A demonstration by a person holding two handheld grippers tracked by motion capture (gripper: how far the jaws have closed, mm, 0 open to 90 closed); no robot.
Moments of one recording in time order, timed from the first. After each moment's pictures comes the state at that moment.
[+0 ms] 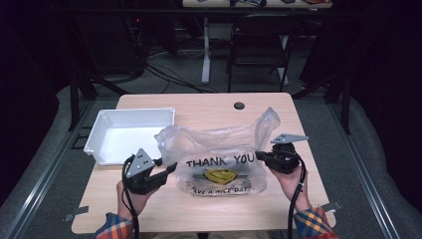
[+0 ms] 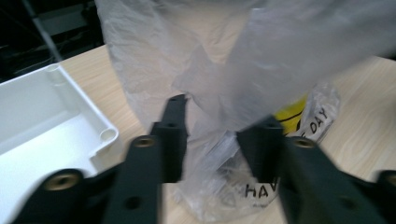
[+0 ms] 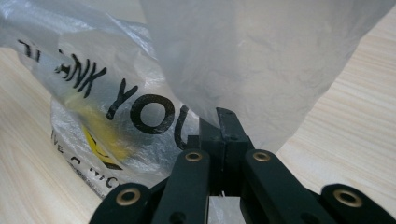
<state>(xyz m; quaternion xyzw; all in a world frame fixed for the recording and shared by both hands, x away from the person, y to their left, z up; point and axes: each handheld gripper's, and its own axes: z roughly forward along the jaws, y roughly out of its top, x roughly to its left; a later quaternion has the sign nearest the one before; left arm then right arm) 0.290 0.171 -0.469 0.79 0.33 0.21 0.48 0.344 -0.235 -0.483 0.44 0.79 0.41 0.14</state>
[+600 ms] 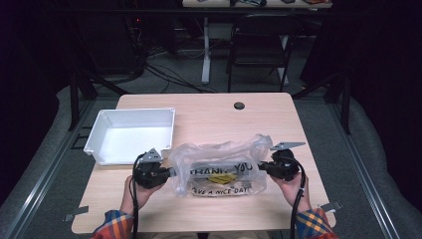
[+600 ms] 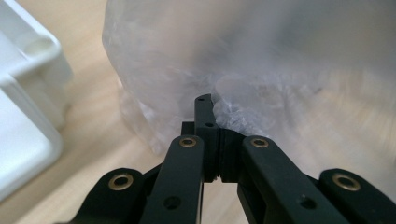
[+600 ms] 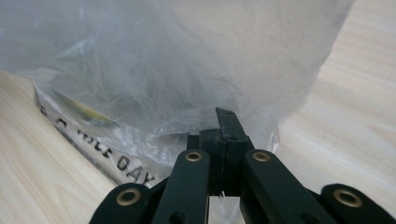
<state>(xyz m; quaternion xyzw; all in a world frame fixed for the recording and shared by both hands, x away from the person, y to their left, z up) 0.332 0.175 -0.524 0.84 0.35 0.05 0.40 0.343 -0.241 -0.514 0.47 0.80 0.37 0.10</state>
